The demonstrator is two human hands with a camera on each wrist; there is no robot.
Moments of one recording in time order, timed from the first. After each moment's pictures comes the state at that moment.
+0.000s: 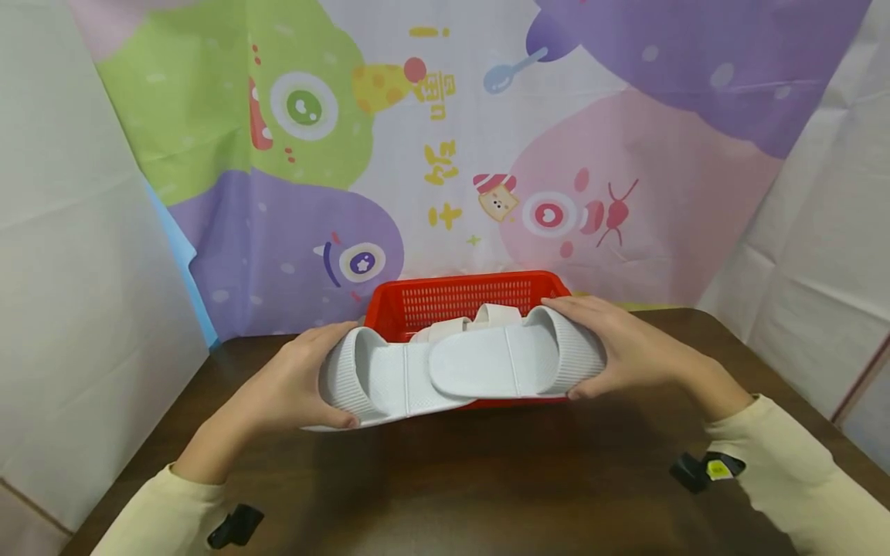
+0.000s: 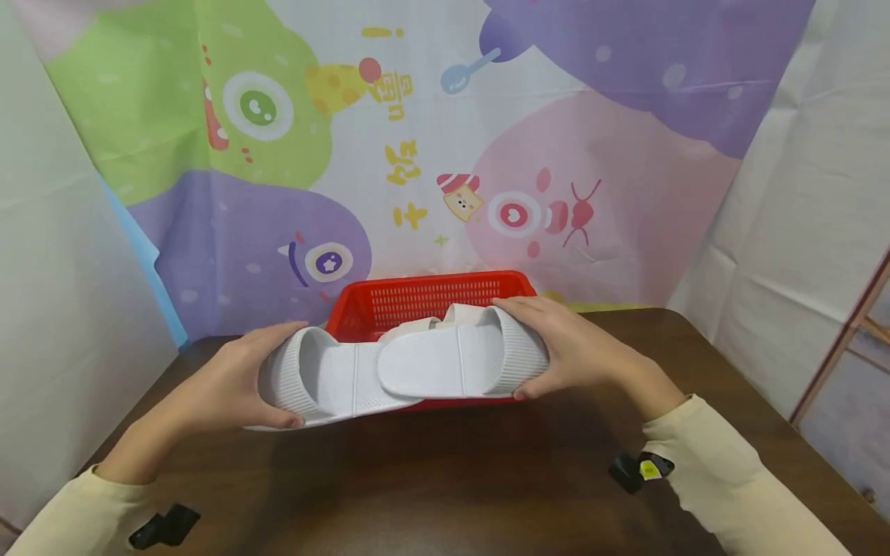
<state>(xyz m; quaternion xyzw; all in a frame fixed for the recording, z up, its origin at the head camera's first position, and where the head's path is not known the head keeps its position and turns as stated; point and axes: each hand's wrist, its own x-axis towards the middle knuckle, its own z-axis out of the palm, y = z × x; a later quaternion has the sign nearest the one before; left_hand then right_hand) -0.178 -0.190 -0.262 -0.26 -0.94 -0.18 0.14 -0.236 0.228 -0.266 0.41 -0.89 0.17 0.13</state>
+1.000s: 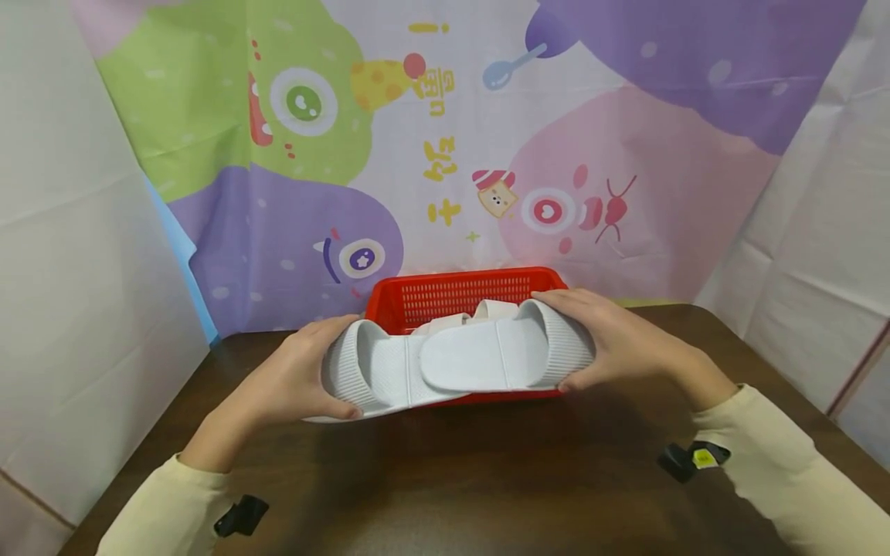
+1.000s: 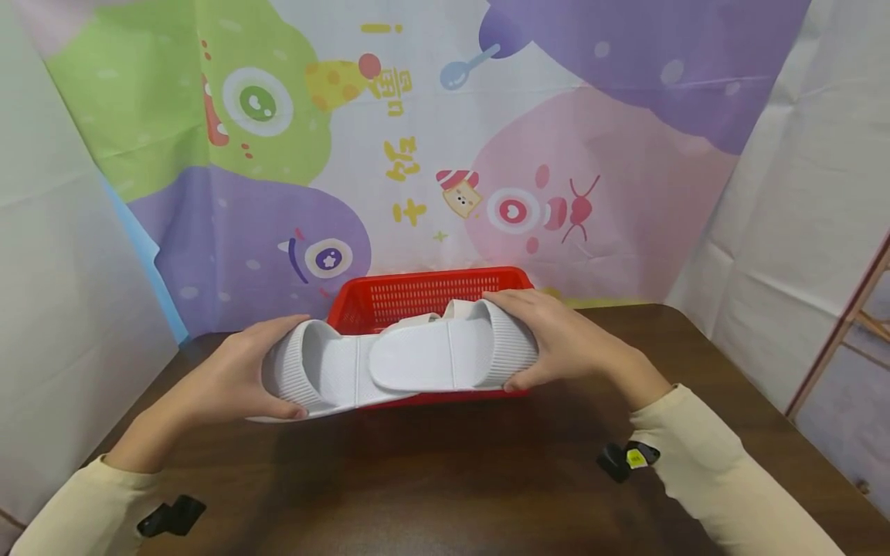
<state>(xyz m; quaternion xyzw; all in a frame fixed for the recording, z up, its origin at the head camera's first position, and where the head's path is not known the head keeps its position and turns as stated) -0.179 -0.190 -0.261 -0.25 -0.94 -0.19 0.12 -0.233 0.218 -0.261 0.39 -0.90 0.17 0.10</state>
